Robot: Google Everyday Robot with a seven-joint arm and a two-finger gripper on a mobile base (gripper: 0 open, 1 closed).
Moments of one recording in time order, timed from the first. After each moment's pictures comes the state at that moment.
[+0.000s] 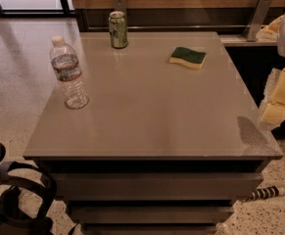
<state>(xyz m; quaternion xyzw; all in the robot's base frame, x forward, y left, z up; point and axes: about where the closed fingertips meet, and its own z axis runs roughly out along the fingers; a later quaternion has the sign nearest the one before) 0.438 -0.213 0.988 -0.60 0.78 -0.05 0.18</state>
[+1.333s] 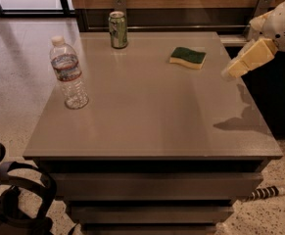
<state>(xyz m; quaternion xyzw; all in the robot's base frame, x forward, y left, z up) 0.575 -0.231 0.967 -0.47 0.80 0.08 0.37</state>
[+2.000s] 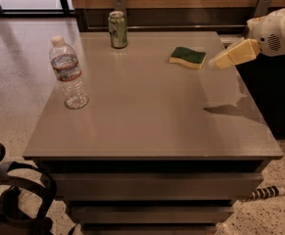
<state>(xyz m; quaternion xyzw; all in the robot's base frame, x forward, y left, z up) 0.624 -0.232 0.957 -0.39 0.79 0.10 0.46</state>
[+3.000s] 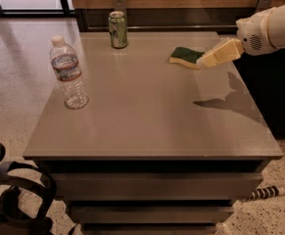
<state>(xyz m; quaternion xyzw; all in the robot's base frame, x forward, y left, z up) 0.650 -0.211 0.944 -0.39 0.79 0.09 0.46</state>
